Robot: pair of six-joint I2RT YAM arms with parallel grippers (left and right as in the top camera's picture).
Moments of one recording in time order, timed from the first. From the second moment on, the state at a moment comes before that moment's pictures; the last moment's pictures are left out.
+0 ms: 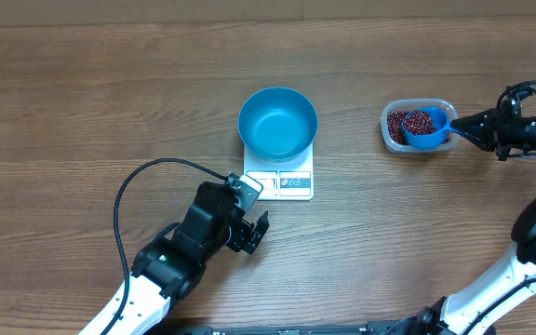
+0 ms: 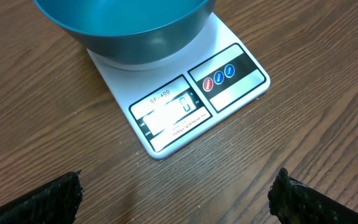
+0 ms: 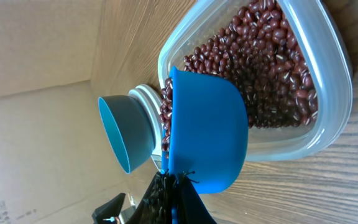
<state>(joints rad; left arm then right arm) -0.60 1.01 0.51 -0.24 -0.03 0.03 -0.58 2.08 1.67 -1.31 -0.97 -0.12</state>
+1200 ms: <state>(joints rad) -0.60 1.01 0.51 -0.24 -0.03 0.03 -0.58 2.09 1.70 -1.28 -1.24 -0.17</state>
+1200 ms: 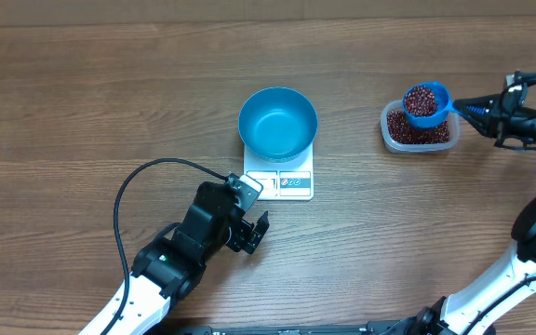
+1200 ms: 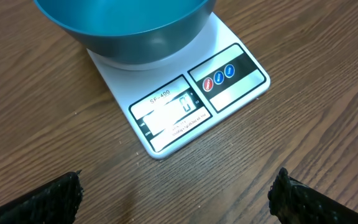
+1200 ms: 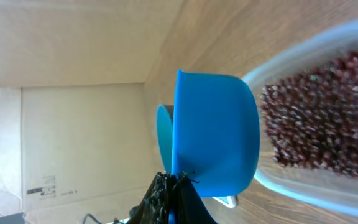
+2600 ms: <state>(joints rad) -0.60 1.01 0.51 -0.24 -0.03 0.03 -0.06 2.09 2.05 -1.37 -1.18 -0.08</state>
